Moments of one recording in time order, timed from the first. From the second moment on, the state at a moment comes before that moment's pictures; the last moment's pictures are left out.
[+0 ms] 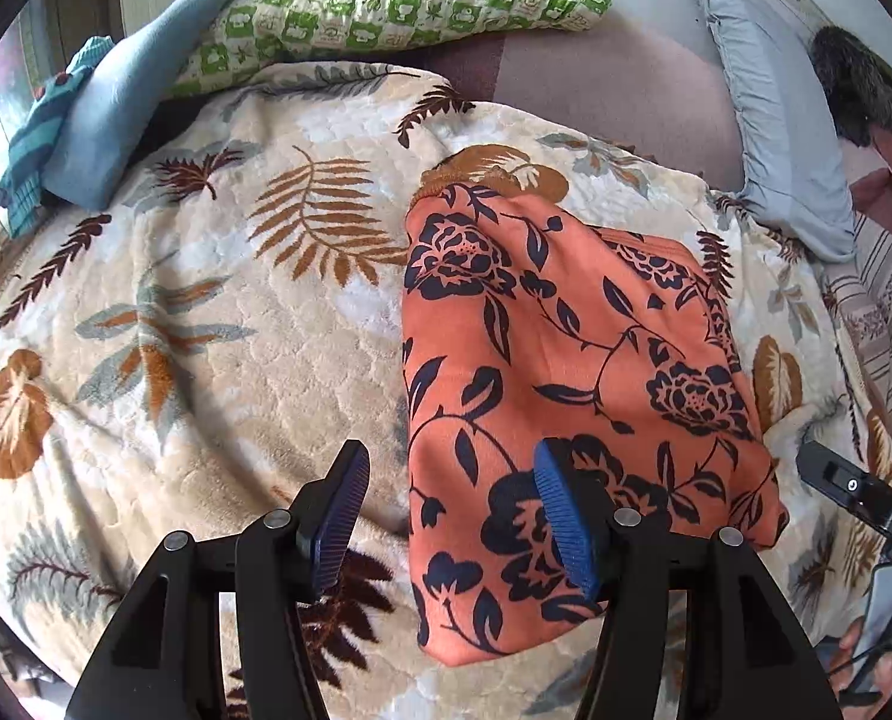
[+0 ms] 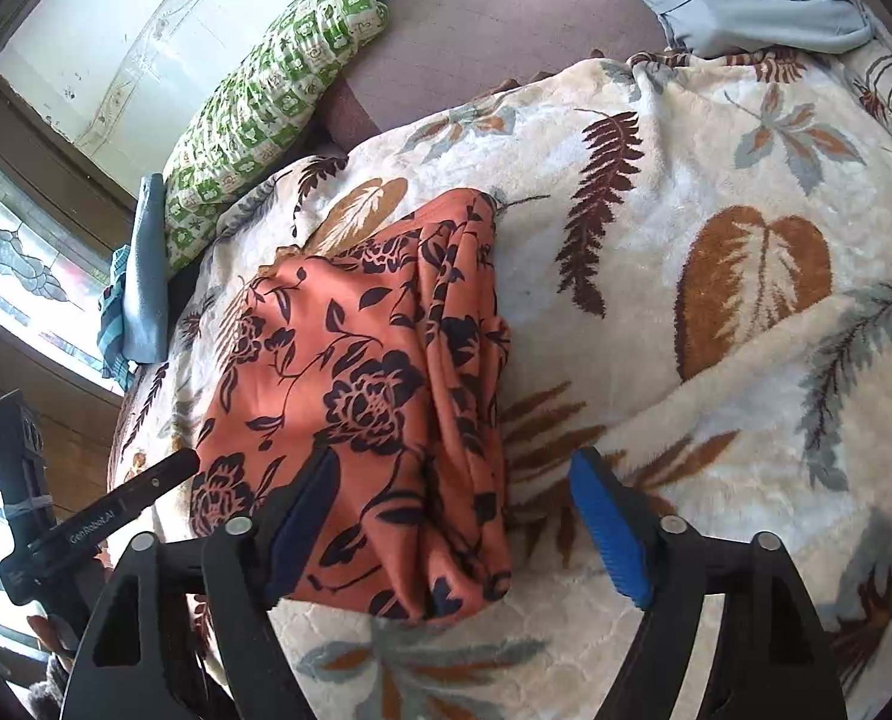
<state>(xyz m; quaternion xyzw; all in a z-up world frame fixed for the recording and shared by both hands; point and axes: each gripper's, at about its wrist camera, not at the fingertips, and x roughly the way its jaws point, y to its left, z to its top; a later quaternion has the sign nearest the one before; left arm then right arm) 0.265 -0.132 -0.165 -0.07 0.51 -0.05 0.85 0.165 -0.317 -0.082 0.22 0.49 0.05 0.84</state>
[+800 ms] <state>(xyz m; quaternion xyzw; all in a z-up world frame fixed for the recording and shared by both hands) 0.128 -0.150 -0.118 0.10 0.43 0.02 0.90 0.065 -0.252 -0.051 0.01 0.46 0.03 0.89</state>
